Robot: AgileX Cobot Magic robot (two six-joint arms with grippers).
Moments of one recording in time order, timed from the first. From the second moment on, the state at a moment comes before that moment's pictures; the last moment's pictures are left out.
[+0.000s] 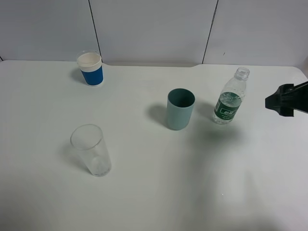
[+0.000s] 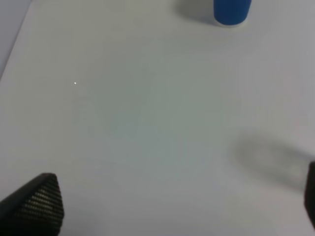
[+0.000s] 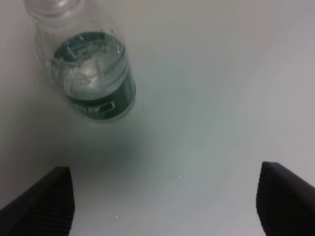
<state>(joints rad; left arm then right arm) 0.12 -0.01 -0.51 -0.07 1.06 0.12 0.10 1.03 -0.48 -0.04 0.35 0.02</state>
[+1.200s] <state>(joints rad) 0.12 -0.01 -0.51 -0.07 1.06 0.12 0.10 1.62 -0.46 -0.31 -0.31 0.02</state>
